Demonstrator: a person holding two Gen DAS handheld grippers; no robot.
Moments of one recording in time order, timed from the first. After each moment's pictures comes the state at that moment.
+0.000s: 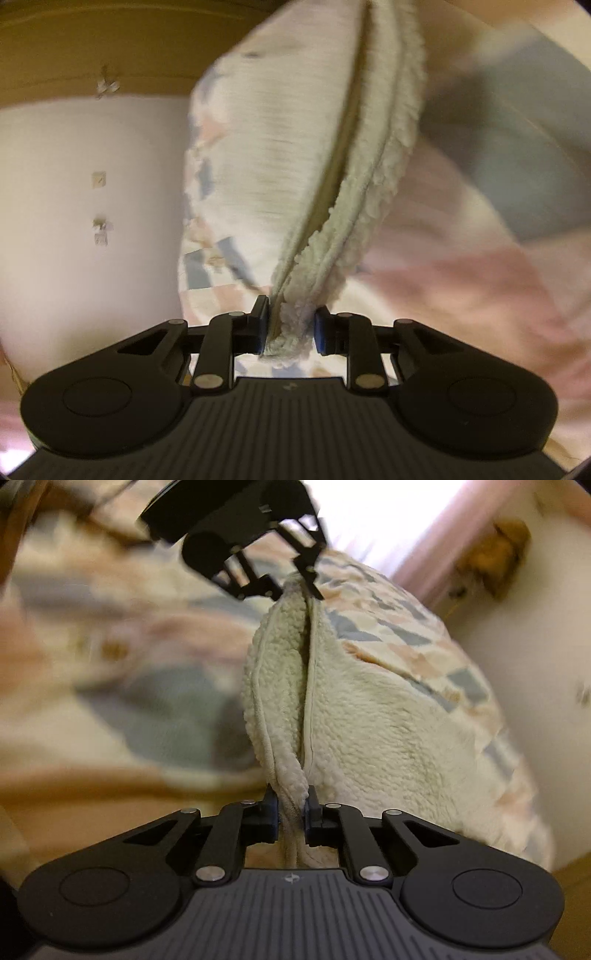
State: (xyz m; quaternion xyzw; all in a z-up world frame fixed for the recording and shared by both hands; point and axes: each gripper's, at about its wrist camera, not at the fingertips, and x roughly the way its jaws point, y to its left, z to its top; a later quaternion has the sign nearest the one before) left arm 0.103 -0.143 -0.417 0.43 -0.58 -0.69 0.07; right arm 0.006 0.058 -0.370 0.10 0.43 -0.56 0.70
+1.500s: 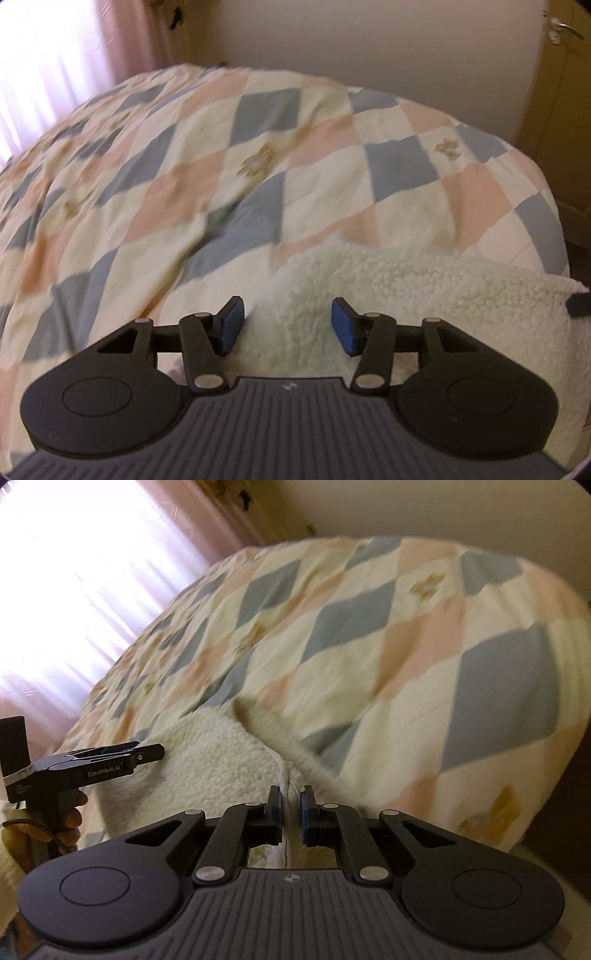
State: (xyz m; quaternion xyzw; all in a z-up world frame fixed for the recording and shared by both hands) left arm -0.202 -0.290 -0.354 0.38 0.18 -0.80 0.43; right arm -0.438 -0.118 -0.346 0.47 0.11 -0.61 0.62
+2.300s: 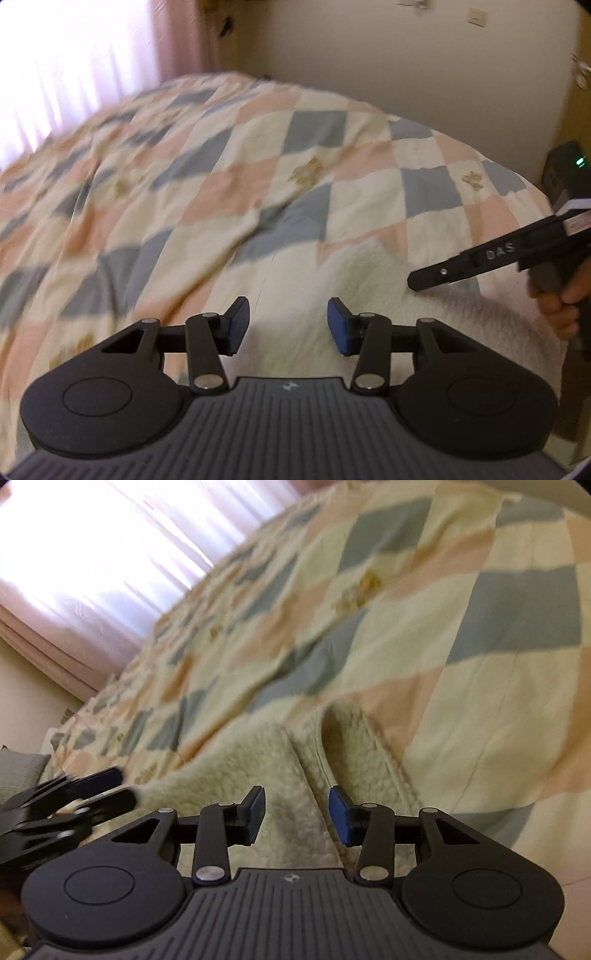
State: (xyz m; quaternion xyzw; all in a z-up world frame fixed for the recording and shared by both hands) left arm -0.130 -0.258 -0.347 0.34 0.22 -0.77 0.49; right arm -0.391 -0.299 -0.406 0.52 0.17 -0.43 0.72
